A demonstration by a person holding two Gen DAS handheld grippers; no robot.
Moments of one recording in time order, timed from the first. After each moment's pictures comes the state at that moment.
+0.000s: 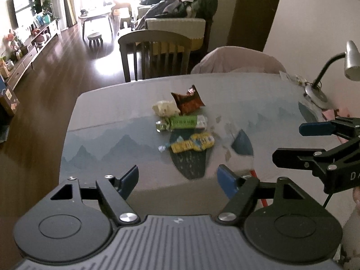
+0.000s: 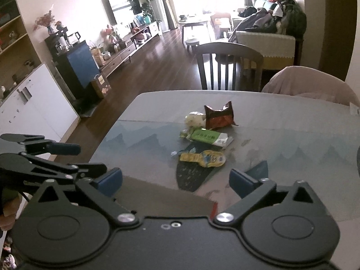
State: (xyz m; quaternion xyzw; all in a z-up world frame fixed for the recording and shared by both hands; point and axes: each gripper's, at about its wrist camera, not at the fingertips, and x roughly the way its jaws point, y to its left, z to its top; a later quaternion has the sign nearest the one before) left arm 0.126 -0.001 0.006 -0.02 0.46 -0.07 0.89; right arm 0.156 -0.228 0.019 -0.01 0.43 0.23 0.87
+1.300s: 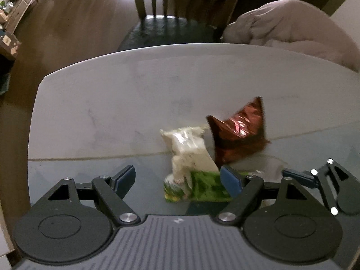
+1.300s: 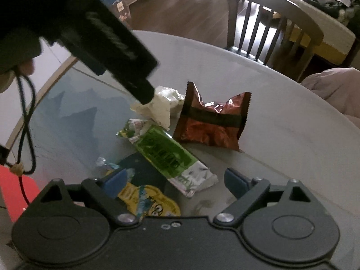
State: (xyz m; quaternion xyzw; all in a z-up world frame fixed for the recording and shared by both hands) left arm 0.461 -0.014 -0.146 -0.04 0.66 0.01 0.75; right arm 0.395 -0.182 -0.148 -0.18 0.54 0.32 0.76
